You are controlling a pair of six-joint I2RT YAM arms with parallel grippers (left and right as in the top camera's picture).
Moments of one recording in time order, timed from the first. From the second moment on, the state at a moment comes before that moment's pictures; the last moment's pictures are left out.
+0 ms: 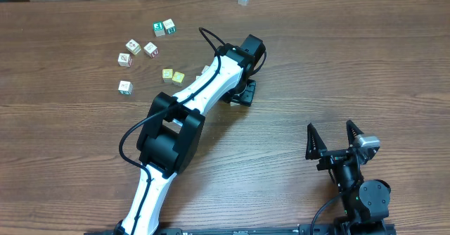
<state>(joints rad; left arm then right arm) -0.58 2.32 1.88 -1.03 -0.02 -0.33 0.13 0.01 0.02 -0.04 -0.03 0.23</state>
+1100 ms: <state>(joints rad) -0.58 2.32 1.88 -1.02 -0.07 -0.52 0.13 0.01 0.02 -0.04 -0.03 0.23</state>
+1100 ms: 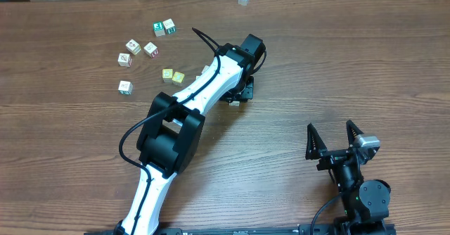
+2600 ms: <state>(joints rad) -0.58 2.24 1.94 -1.34 -0.13 -0.58 0.13 0.01 0.02 -0.04 -0.03 0.23</state>
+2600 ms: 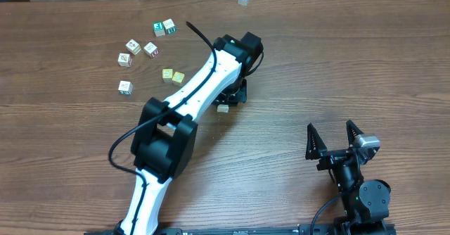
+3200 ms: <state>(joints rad) -0.63 2.15 1.90 -1.36 -0.15 -0.78 0.13 0.01 0.02 -0.04 -0.03 0.23</state>
